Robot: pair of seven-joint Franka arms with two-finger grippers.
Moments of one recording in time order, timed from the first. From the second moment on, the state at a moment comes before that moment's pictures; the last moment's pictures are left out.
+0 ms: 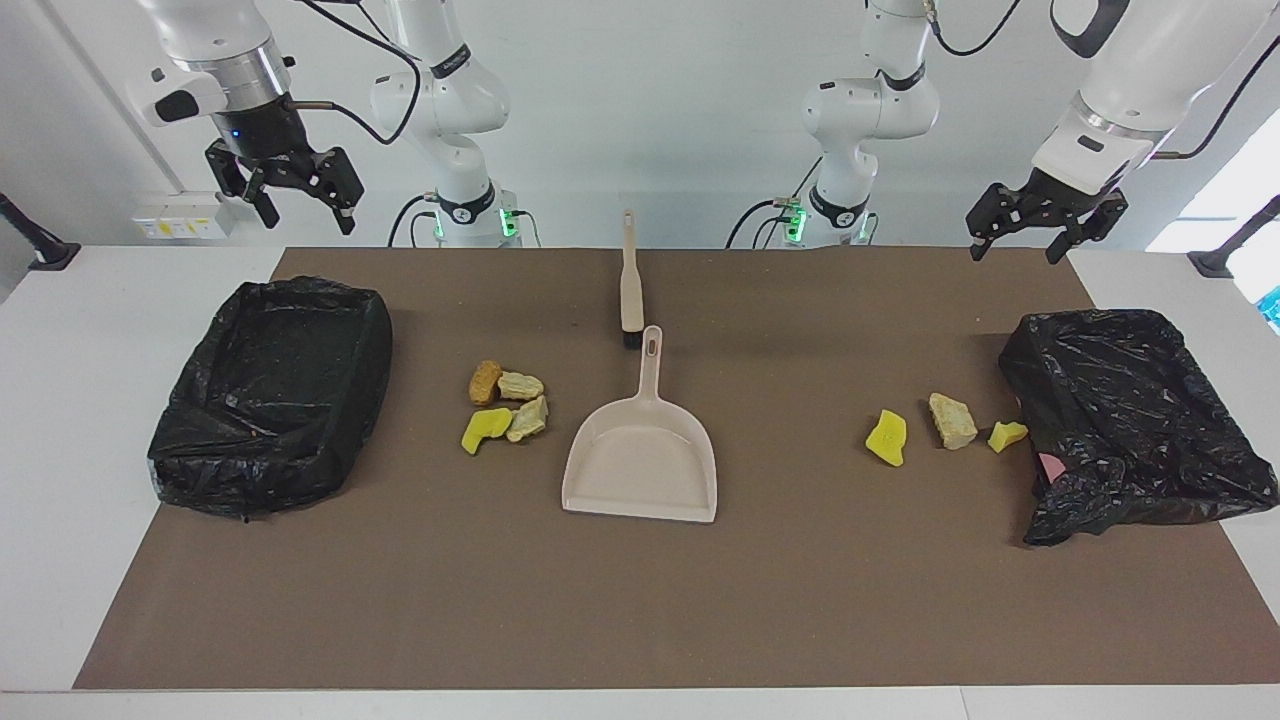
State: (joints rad) left arm -0.05 -0.04 -0.01 -1.57 0.01 1.49 0.07; right arm 0.03 -0.16 -0.06 -1.67 -0.02 1.57 0.09
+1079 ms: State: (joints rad) left arm -0.05 -0.06 -0.01 -1.59 0.01 1.48 0.07; right arm 0.03 -0.16 -0.06 -1.66 -0.02 1.58 0.09
